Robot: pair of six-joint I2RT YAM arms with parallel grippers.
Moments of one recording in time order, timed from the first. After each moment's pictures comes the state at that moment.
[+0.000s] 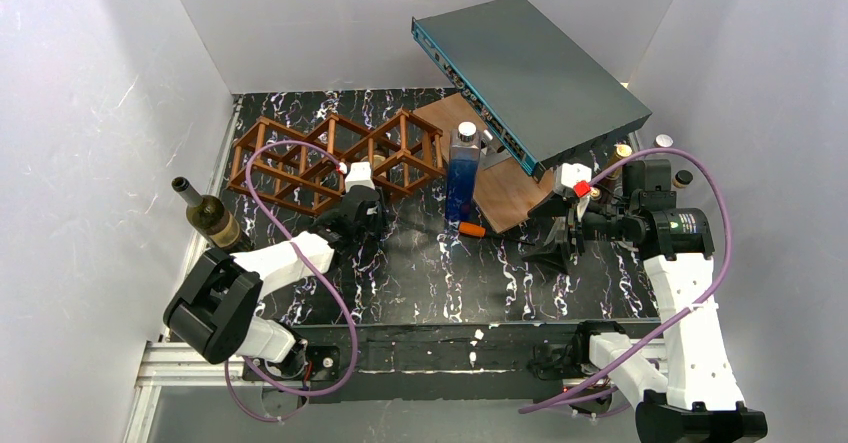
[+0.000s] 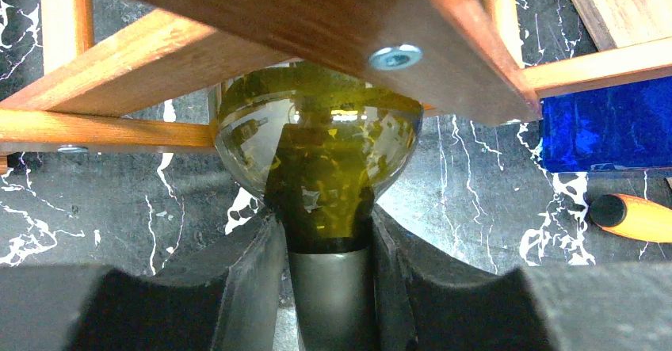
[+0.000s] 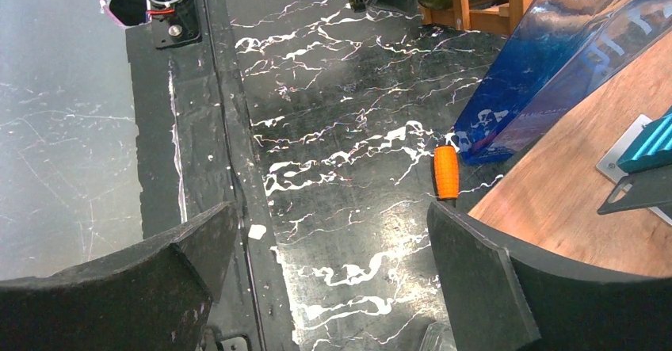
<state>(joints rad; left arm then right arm) -0.60 1.39 0.63 0.12 -0.36 -0.48 0.07 0.90 1.15 -1.18 -1.14 -0.86</state>
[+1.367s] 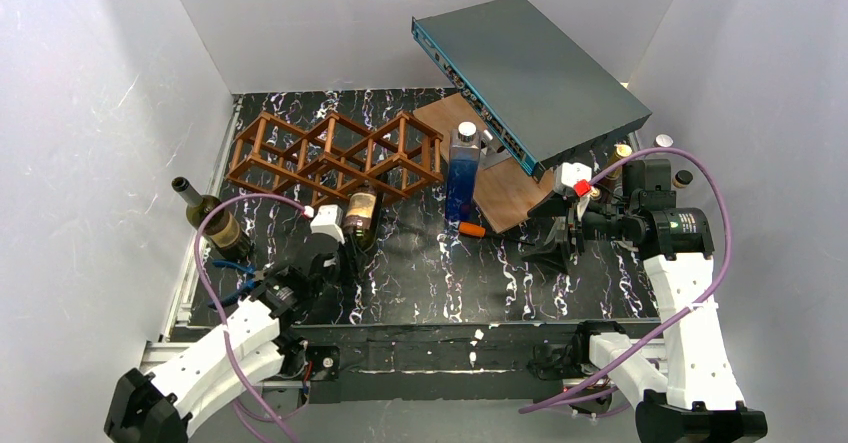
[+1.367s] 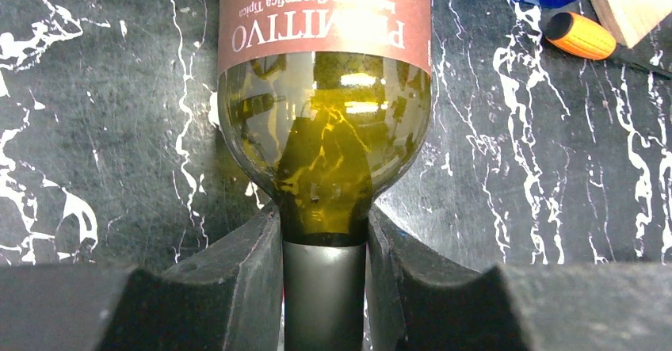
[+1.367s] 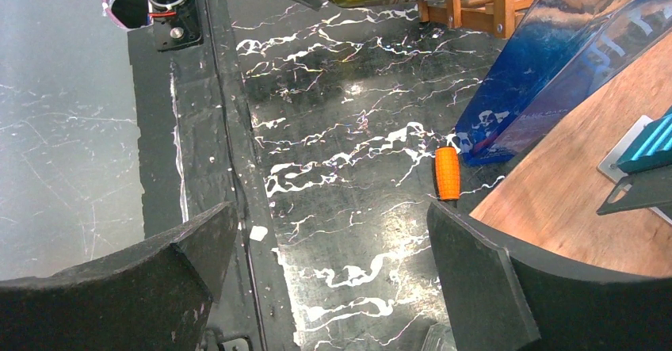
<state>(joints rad) -0.63 0.71 0.34 -0.24 -0.22 -0.54 0.07 0.90 1.15 -1.18 -1.15 -0.85</state>
